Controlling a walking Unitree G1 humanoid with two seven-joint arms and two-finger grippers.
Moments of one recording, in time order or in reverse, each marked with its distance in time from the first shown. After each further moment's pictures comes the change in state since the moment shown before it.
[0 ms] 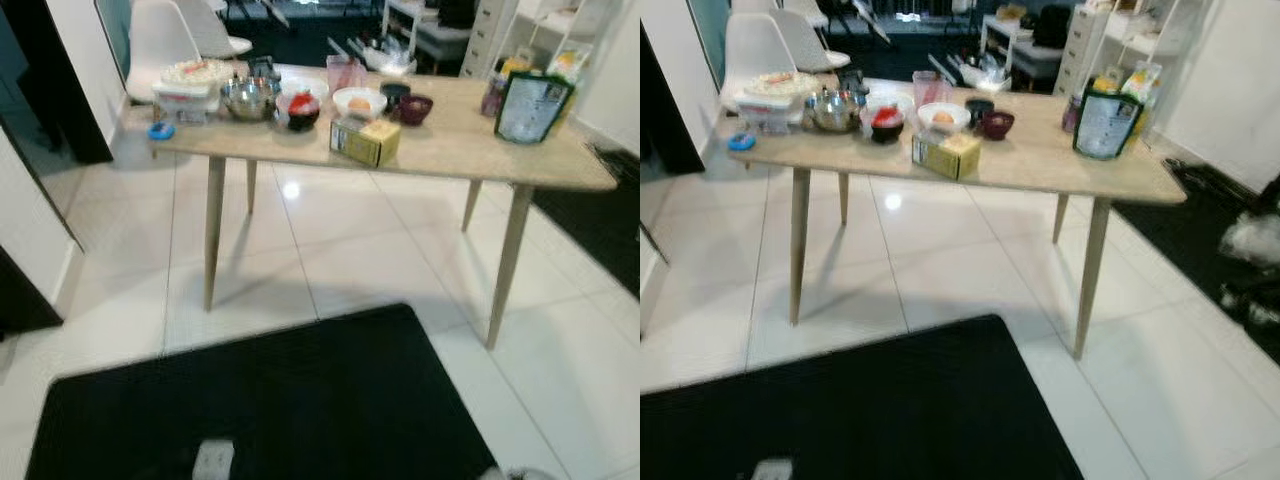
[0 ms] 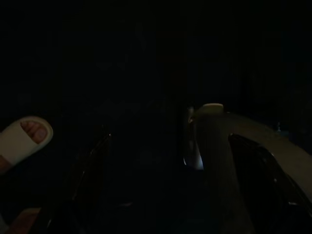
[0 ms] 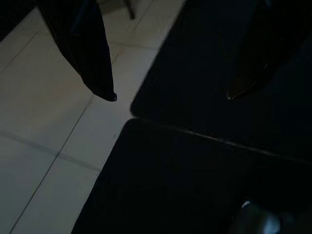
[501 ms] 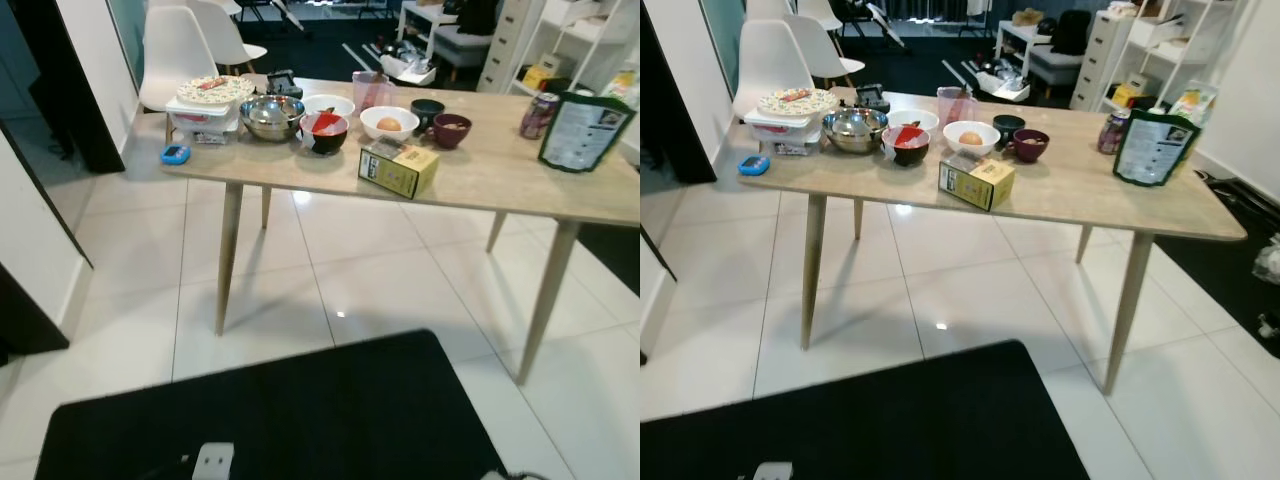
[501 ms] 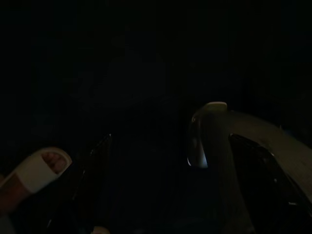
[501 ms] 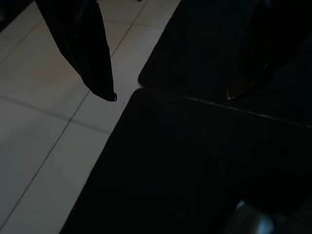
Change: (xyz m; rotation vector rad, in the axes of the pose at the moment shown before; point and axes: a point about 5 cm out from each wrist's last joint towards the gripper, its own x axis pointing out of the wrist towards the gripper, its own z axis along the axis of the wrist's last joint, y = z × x) left arm 0.000 0.001 -0.001 0.002 0.004 -0.002; right arm 0.001 0.003 0.001 0.004 -0.004 0.006
